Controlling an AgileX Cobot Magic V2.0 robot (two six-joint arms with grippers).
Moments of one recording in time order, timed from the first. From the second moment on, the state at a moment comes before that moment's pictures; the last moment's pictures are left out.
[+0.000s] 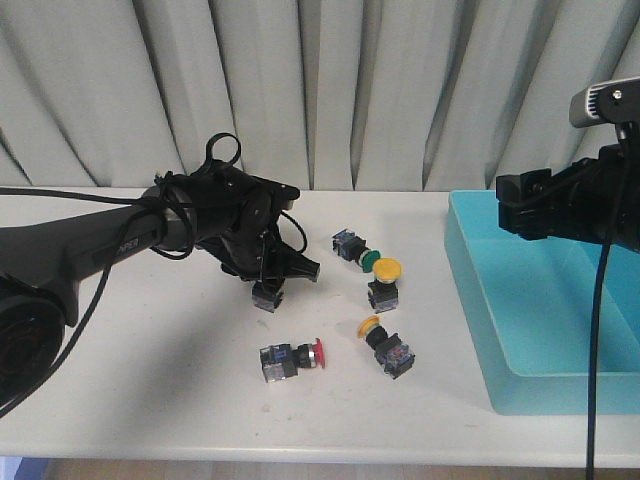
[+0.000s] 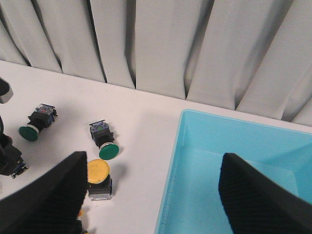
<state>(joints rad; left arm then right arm) -0.49 2.28 -1.80 0.15 0.80 -0.33 0.20 1.16 -0.86 -0.07 0.24 0.01</state>
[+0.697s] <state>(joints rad) -0.49 2.11 -2.07 -0.45 1.04 -0.01 0.45 1.28 -0.68 -0.07 -0.05 -0.30</state>
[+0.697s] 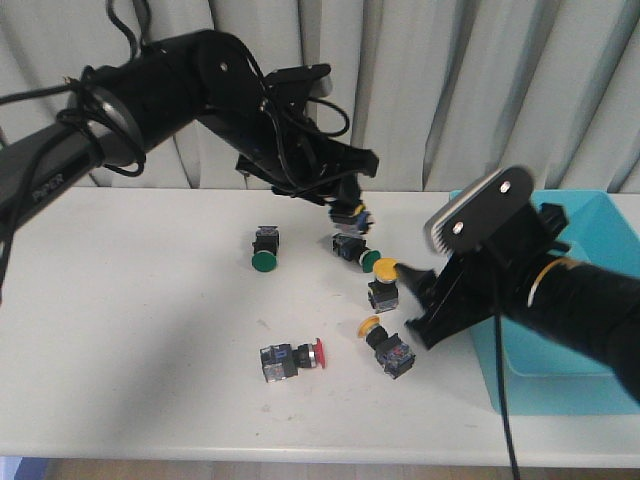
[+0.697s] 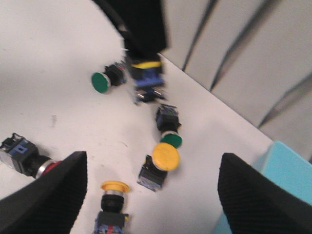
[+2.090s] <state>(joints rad) -0.57 2.01 -2.06 -0.76 1.20 0.26 0.47 1.28 -0.65 -0.02 -0.20 -0.30</state>
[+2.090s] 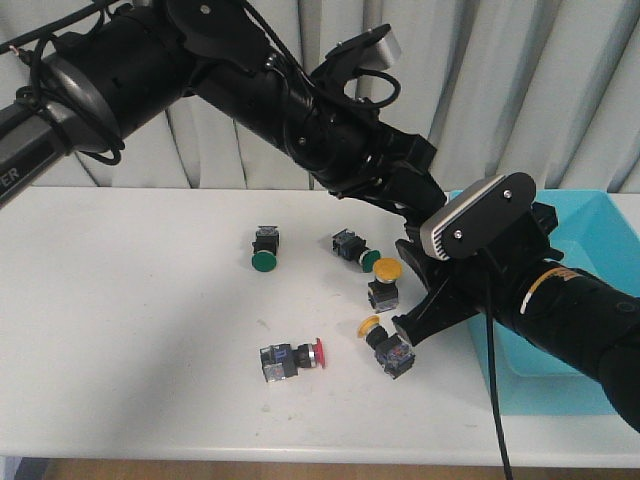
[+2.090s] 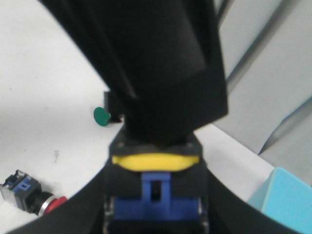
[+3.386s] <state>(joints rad) -0.65 1.76 -2.06 0.03 1.19 0.14 0.28 1.22 -0.72 0.11 -0.07 -0.30</state>
